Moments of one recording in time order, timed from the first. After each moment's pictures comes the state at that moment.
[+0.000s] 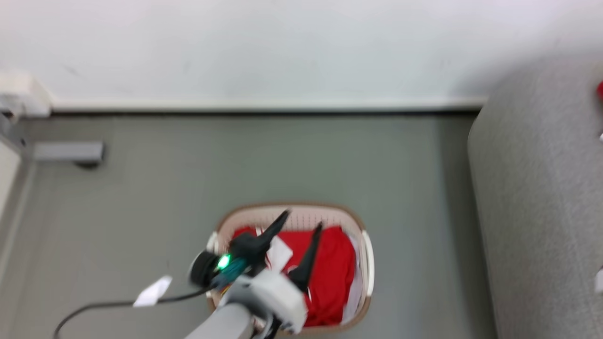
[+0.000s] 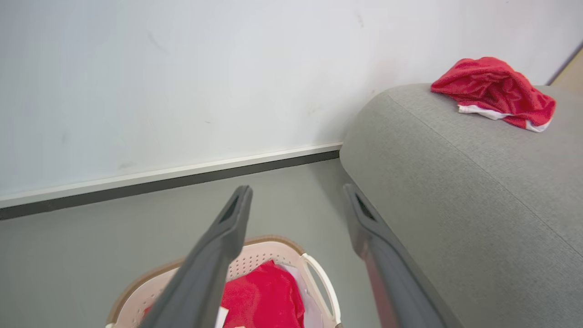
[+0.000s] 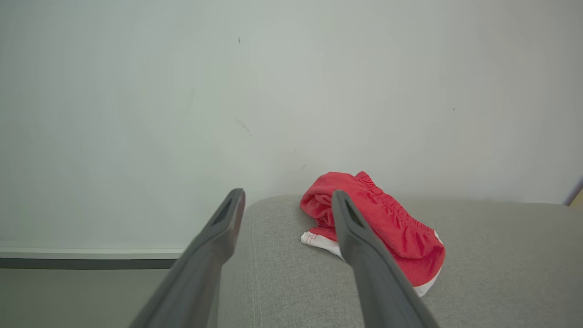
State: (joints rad) left arm -0.51 0.19 -0.81 0.38 -0.53 0.18 -0.25; right arm -0.31 -0.15 -0.36 0.30 0.04 0.13 -0.26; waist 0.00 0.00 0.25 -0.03
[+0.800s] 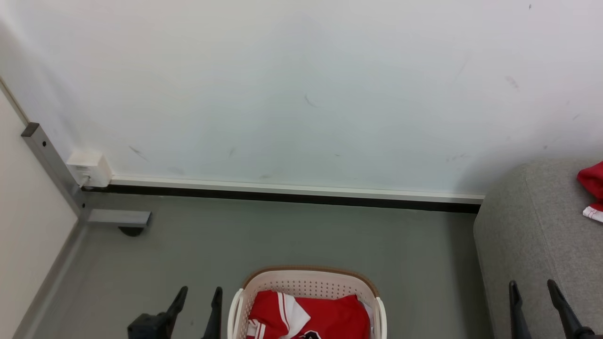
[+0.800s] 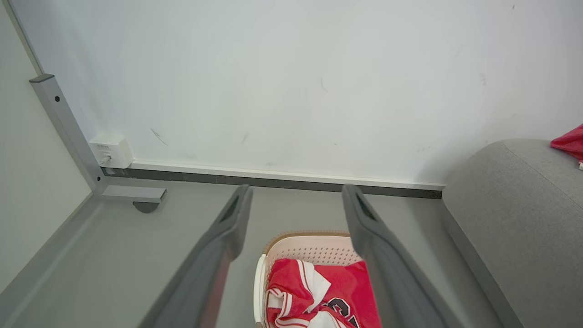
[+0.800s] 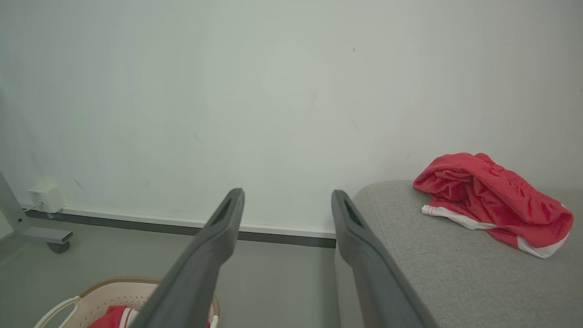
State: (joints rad) left arm -0.08 0.24 -0.38 0.30 -0.40 0.13 -0.26; right arm 0.05 -0.05 -0.10 0.19 0.11 0.13 -0.26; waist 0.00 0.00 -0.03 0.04
